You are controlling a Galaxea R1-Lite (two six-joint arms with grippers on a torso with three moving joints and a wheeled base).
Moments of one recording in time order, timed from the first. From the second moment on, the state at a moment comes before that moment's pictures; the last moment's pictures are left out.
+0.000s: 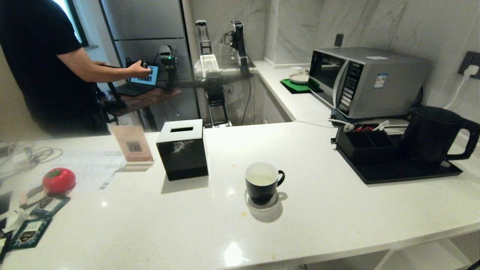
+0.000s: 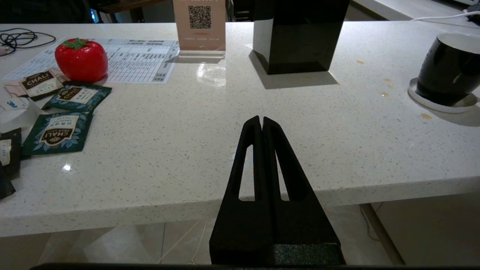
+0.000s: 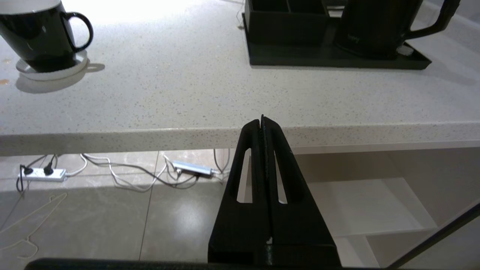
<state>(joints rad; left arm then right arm) 0.00 0.00 0.00 0.00 0.00 -0.05 0.00 0.02 0.00 0.00 0.01 -0.06</state>
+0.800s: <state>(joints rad) 0.00 0.00 0.00 0.00 0.00 -0.05 0.01 0.60 -0.31 -0.23 0.01 0.10</state>
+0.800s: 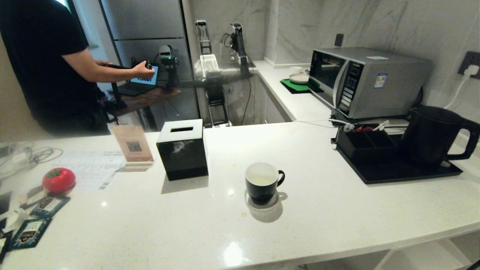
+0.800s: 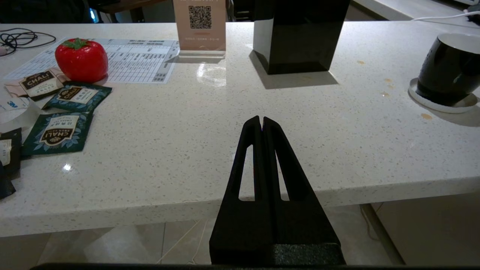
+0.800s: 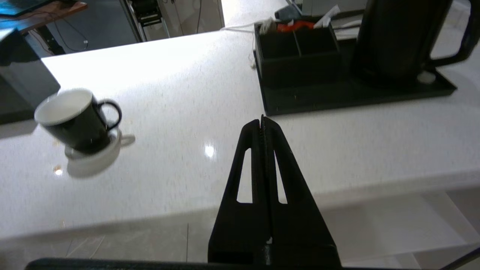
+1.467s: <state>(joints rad) 0.00 0.00 0.00 0.00 0.00 -0.05 -0.01 1.20 -0.54 -0.59 0.01 0.09</state>
